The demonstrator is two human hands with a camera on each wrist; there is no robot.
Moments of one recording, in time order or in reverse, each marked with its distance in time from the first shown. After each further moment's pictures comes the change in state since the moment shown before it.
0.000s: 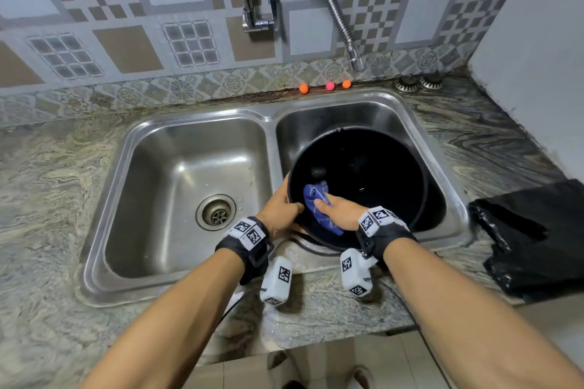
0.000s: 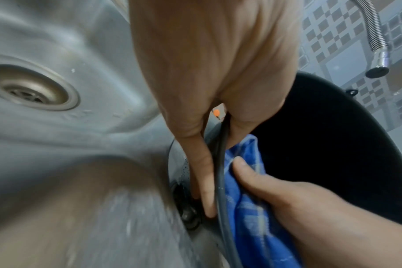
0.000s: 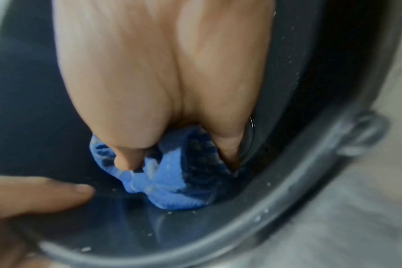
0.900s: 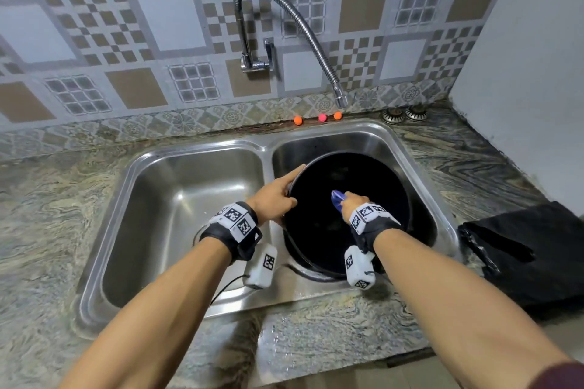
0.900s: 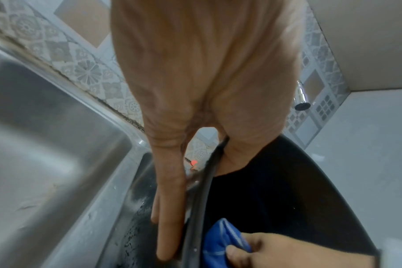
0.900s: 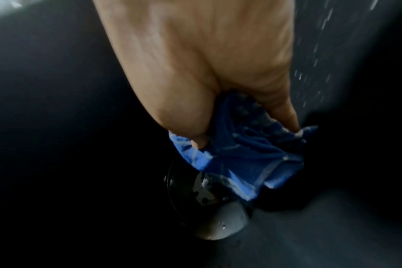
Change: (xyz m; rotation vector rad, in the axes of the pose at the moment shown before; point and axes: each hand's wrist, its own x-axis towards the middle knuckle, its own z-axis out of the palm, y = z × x) left_hand 0.020 0.071 -0.033 0.533 -0.132 0.066; right_hand -0.001 -0.026 -0.062 -0.456 0.270 0.419
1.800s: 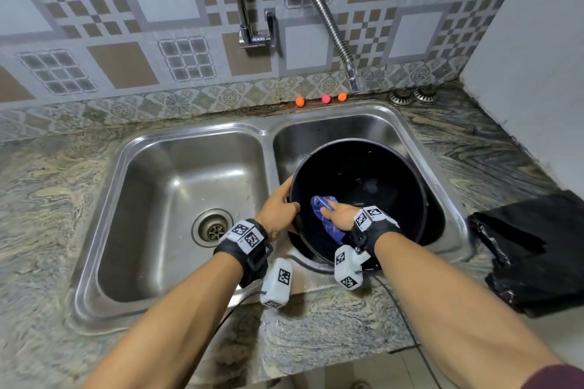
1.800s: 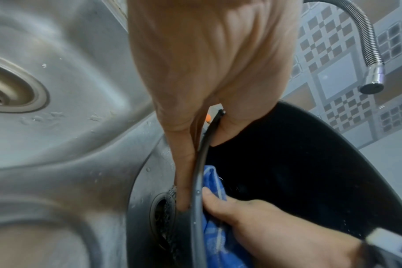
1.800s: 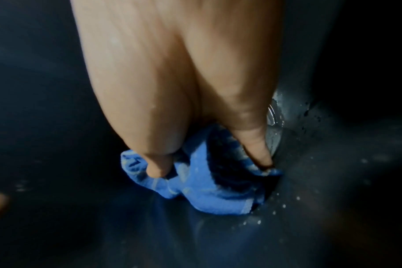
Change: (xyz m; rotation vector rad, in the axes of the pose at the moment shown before) left_hand 0.008 -0.039 0.045 -0.559 0.134 -0.084; right_hand -0.010 -0.012 0.036 0.273 -0.232 -0.171
